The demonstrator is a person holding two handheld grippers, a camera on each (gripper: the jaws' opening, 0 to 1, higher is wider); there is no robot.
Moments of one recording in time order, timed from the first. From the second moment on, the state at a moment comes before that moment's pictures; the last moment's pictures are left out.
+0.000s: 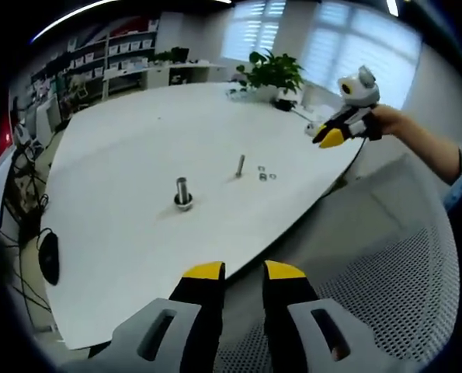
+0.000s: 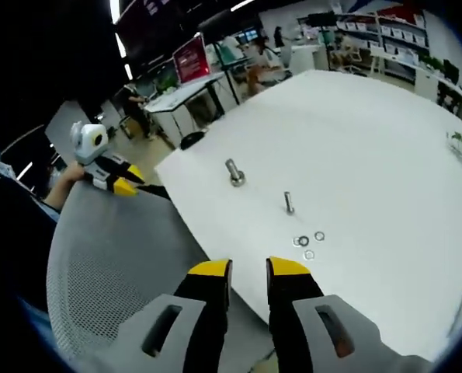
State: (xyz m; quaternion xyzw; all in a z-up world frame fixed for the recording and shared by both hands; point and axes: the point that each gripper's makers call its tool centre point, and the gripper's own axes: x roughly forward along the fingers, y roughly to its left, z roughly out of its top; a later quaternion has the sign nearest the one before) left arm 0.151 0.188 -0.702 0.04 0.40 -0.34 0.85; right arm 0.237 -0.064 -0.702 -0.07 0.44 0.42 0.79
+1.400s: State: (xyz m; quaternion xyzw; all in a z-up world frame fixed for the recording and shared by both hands) left arm 0.148 0.191 -0.711 0.05 0.42 -0.34 0.84; right arm 0.293 -0.042 -0.819 -0.35 0.48 0.53 0.60
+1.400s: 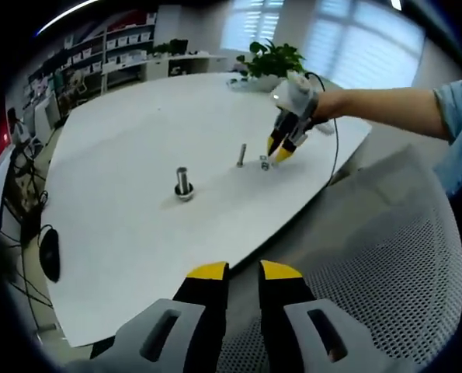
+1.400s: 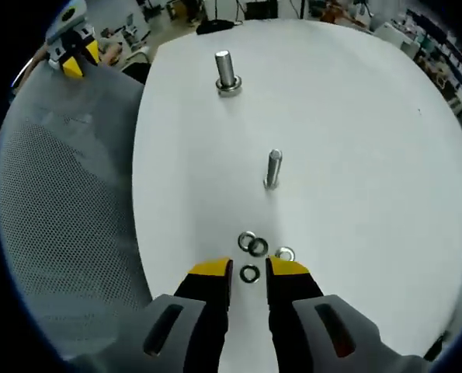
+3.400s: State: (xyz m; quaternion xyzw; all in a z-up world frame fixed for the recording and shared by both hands) left arm 0.154 0.192 -0.707 0.06 0.41 -0.34 0.85; right arm 0.326 0.003 -0.773 -0.39 0.38 0.52 0.66
